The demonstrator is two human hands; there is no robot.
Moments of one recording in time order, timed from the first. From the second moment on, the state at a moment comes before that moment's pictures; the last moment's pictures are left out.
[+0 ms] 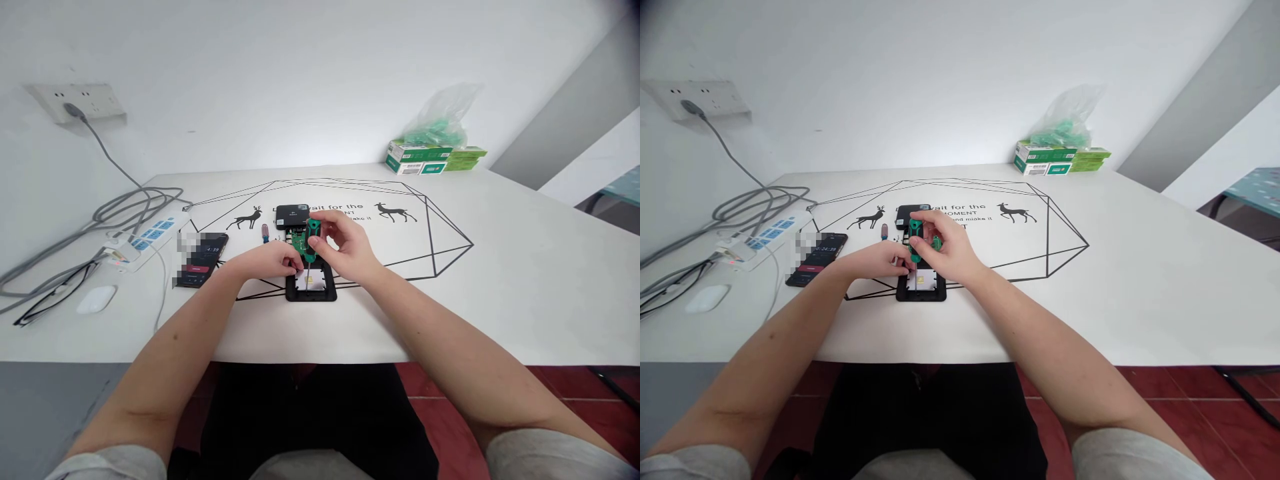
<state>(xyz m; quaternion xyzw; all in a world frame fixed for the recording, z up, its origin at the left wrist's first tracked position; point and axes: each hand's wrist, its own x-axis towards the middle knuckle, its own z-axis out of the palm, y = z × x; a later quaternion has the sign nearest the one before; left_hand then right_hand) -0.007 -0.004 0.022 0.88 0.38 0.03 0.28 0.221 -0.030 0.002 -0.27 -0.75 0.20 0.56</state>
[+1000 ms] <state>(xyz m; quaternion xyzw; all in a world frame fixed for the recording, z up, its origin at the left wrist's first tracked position) -0.005 -0.006 0.020 0.90 0.34 0.08 0.28 0.226 -0.013 -0.003 -0.32 -0.65 0.17 0.67</state>
